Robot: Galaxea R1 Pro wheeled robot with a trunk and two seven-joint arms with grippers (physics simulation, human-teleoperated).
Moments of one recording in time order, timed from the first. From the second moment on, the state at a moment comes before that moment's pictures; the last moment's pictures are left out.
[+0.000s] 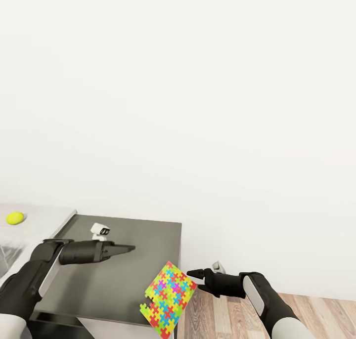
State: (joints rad) left arm -0.49 0.31 0.00 -1.17 0.22 0.92 -1.57; right arm -0.53 0.01 -0.07 -0.61 -0.35 0.84 0.76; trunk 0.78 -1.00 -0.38
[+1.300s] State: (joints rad) left arm -0.48 0.30 -0.01 -1.19 0.22 0.94 -1.57; right arm -0.53 0.01 -0.07 -0.61 -0.35 0.84 0.76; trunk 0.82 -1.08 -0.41
